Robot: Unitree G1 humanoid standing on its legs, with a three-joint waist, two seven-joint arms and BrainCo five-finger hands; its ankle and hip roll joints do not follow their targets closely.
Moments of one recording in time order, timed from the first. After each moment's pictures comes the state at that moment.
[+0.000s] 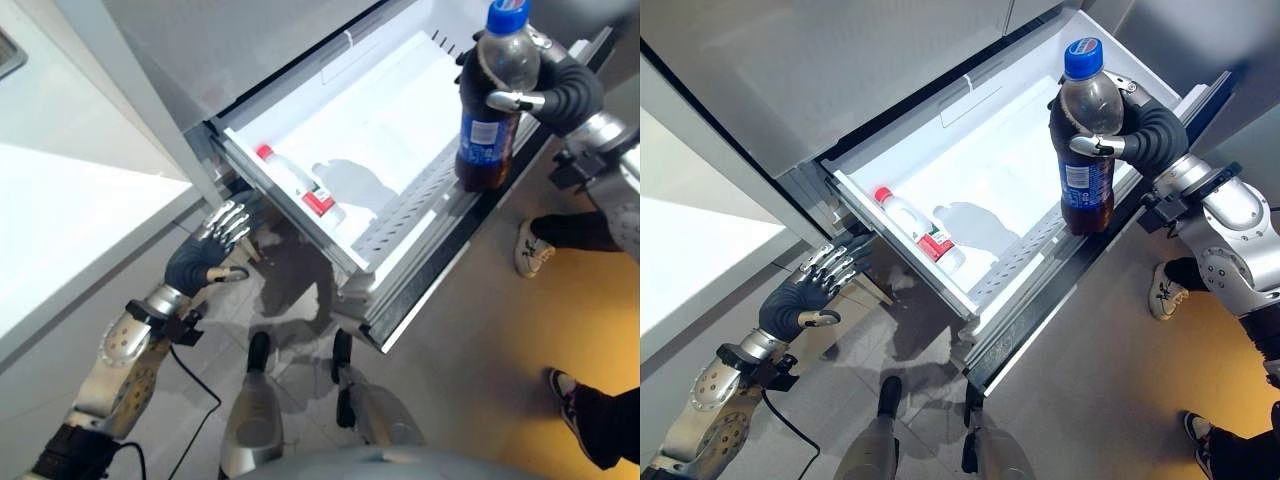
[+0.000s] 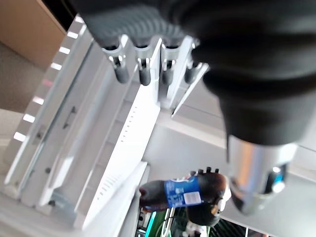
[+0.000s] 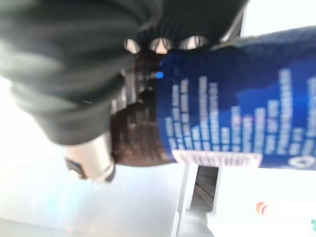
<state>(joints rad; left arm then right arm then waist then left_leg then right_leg) 0.09 0.74 -0.12 -0.18 -0.76 -0.36 -0.36 -0.73 -1.16 0.37 0.11 1.03 -0.27 0.32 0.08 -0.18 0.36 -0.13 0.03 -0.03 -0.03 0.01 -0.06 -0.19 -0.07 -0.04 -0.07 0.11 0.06</state>
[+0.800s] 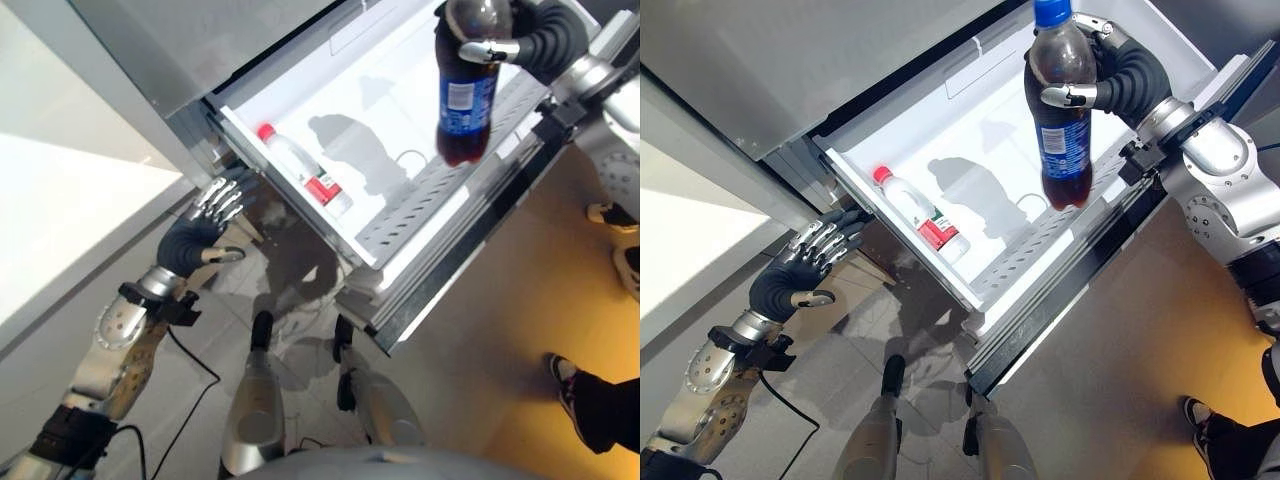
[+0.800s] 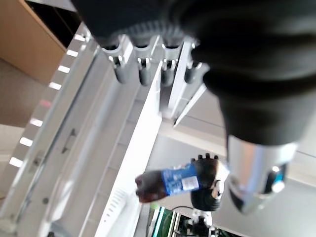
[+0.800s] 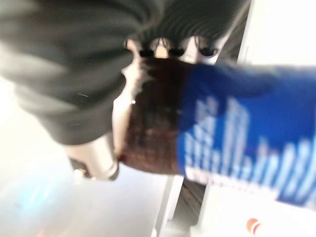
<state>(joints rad) 0.04 0.76 -0.12 -0.18 -0.76 -0.38 -0.32 -1.08 -1.15 0.65 0.24 1.00 -0.27 0.25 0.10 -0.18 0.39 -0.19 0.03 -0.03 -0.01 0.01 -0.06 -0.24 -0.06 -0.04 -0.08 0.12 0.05</state>
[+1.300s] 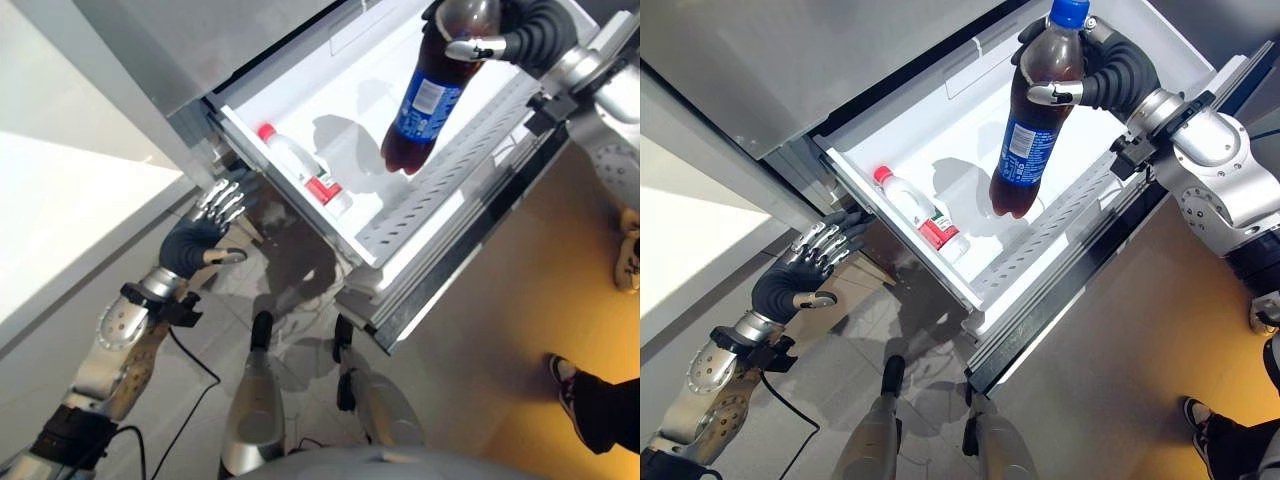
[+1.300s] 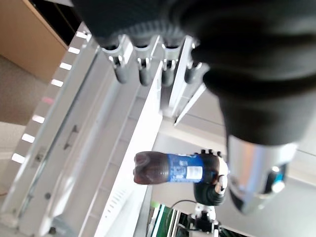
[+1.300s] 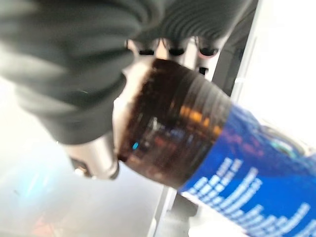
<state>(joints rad) 0.03 0.77 -0.14 -0.18 -0.76 -0.38 -0.32 -1.15 -1.15 0.72 0.25 1.00 -0.27 0.26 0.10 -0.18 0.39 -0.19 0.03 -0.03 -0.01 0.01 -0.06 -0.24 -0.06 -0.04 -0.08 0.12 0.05</state>
